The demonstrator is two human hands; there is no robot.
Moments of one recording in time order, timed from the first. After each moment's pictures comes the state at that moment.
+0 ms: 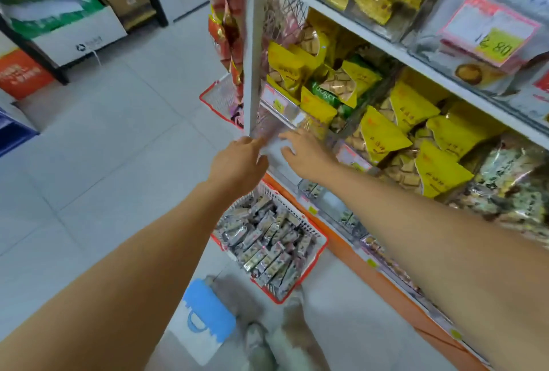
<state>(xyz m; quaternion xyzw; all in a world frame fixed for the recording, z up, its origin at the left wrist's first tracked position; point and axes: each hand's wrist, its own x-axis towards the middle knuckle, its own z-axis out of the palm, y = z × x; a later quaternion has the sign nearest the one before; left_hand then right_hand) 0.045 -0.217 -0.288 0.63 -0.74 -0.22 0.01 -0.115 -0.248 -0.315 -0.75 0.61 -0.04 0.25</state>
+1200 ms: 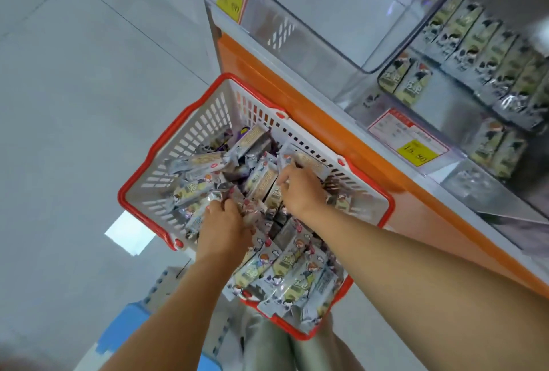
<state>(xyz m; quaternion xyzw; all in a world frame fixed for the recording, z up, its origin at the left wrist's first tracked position) 0.063 -0.146 -0.827 0.69 -0.60 -0.38 -0.12 -0.093 -0.190 -0.854 -0.53 0.74 0.02 0.42</state>
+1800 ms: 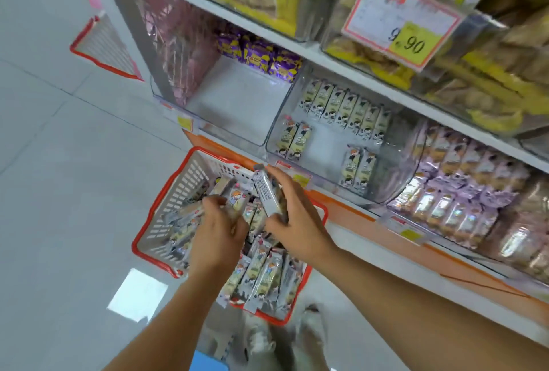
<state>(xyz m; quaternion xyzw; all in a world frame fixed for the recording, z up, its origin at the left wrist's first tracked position) 0.010 -0.160 -0.625 0.66 -0.62 -0.42 0.11 -0.143 -0.137 -0.628 -0.53 0.68 -0.26 0.43</state>
